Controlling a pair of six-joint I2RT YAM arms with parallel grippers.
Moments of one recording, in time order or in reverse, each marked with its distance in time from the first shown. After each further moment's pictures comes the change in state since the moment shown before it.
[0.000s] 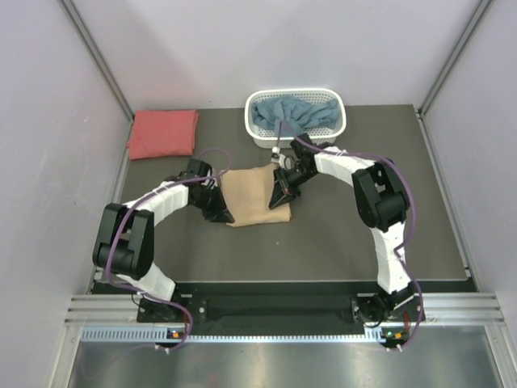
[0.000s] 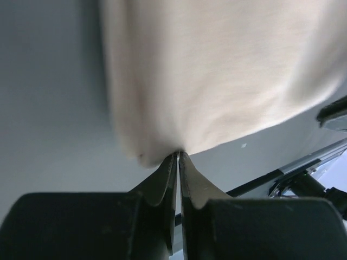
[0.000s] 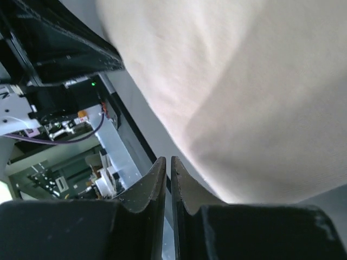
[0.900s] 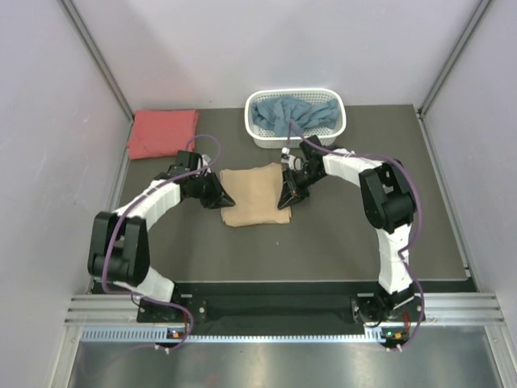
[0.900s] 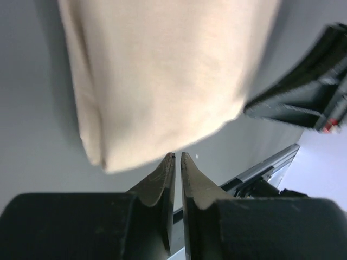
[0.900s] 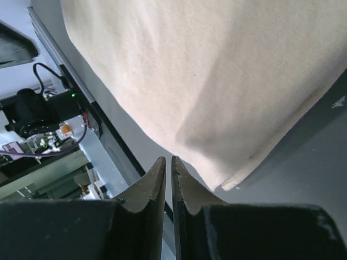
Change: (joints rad) left arm 0.065 -0.108 0.027 0.064 0.080 -0.063; right arm -0.049 -0.053 -0.101 0.042 0.079 -0.018
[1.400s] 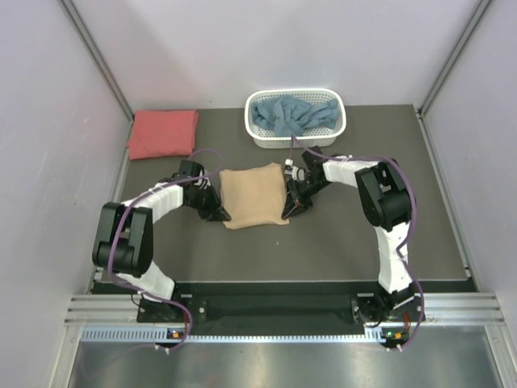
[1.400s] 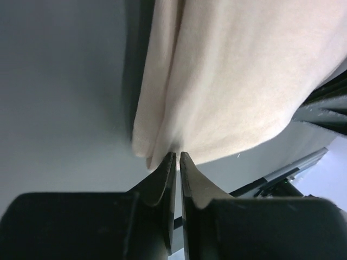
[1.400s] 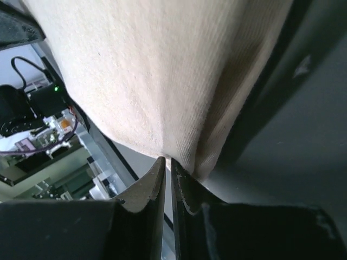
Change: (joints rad) left arm 0.012 0.144 -0.085 0.024 -0.022 0.013; right arm -0.013 0.031 -0.127 0.058 -0.004 -0.011
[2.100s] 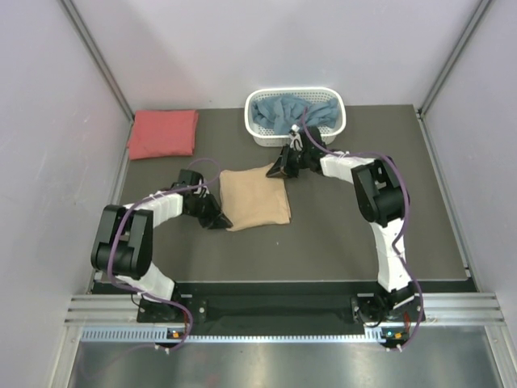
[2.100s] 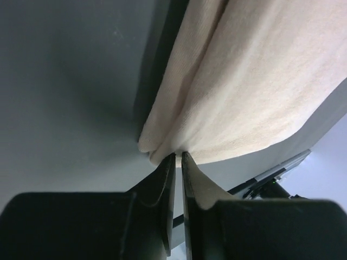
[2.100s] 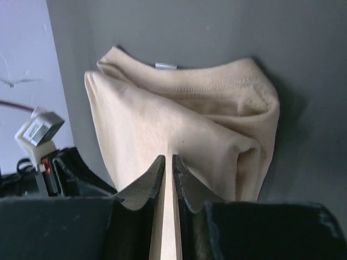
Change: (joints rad) left arm 0.006 -0.035 -0.109 0.078 0.022 -0.077; right arm -0.010 0.076 0.121 0.613 0.216 0.514
